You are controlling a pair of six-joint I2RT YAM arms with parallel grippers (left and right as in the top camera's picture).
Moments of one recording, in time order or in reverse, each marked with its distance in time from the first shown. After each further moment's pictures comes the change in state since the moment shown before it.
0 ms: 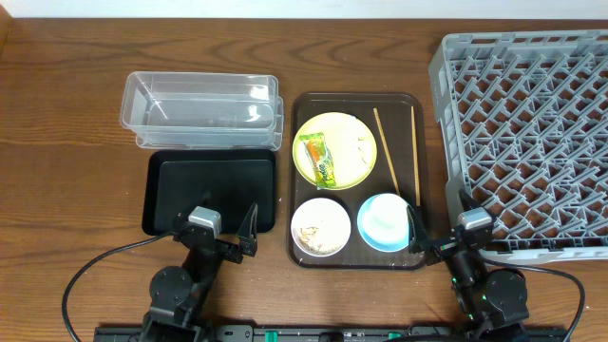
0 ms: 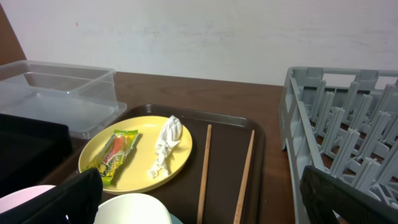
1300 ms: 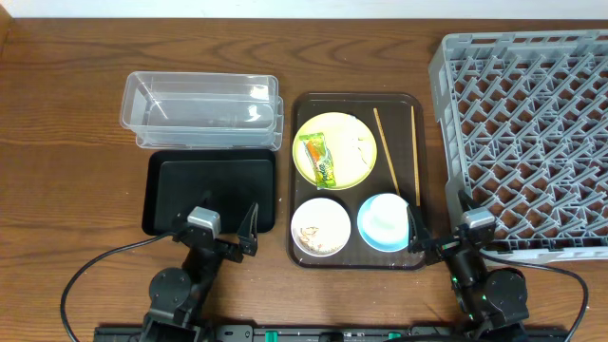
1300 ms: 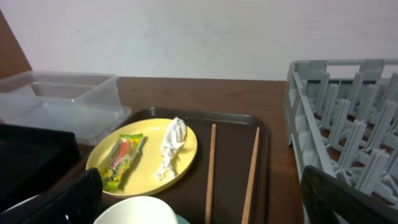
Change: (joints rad) left arm 0.000 0.000 -0.006 0.052 0.001 -0.008; right arm 0.000 0.000 0.000 0.001 0.000 0.083
